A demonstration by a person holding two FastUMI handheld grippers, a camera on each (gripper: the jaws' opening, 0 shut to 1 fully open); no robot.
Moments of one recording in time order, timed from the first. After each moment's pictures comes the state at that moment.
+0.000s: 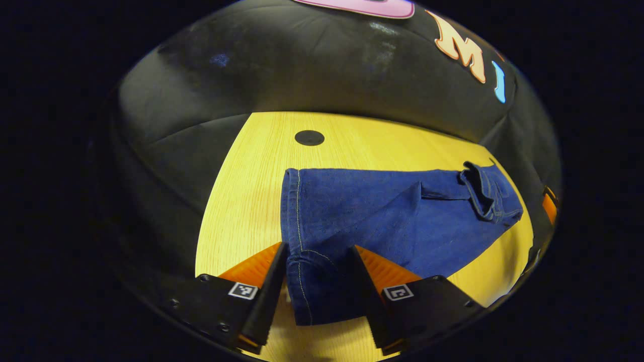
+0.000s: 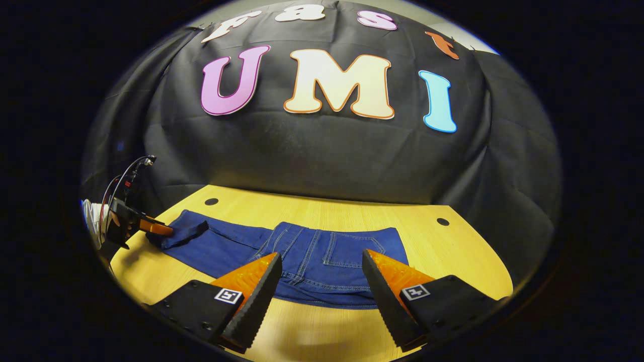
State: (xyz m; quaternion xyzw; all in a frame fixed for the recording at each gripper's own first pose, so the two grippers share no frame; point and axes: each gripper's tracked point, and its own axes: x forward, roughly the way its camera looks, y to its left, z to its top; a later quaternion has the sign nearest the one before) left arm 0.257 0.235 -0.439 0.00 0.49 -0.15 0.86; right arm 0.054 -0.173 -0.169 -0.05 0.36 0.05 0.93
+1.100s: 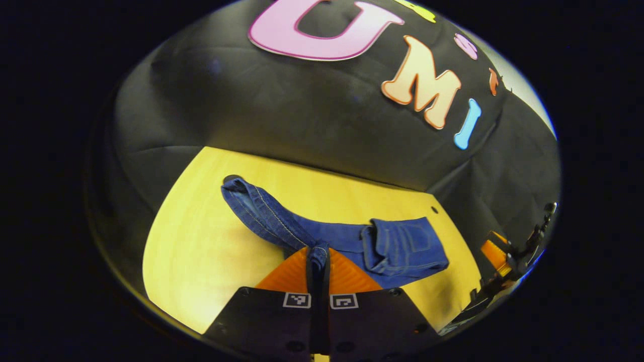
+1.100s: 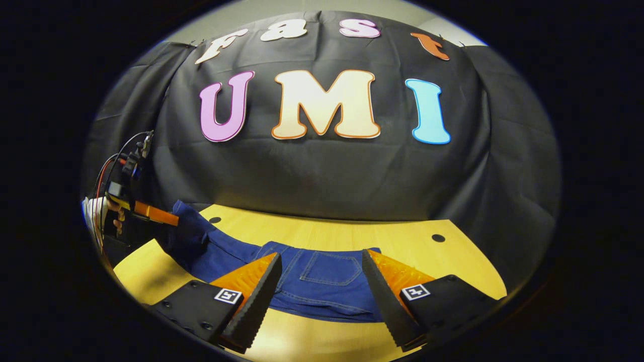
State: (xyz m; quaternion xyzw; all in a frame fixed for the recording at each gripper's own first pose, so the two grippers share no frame) left arm 0.255 0.068 -0.271 -0.16 0.38 -0.21 0.88; right arm 0.082 -0.247 -0.113 -0.02 0.30 0.08 0.95
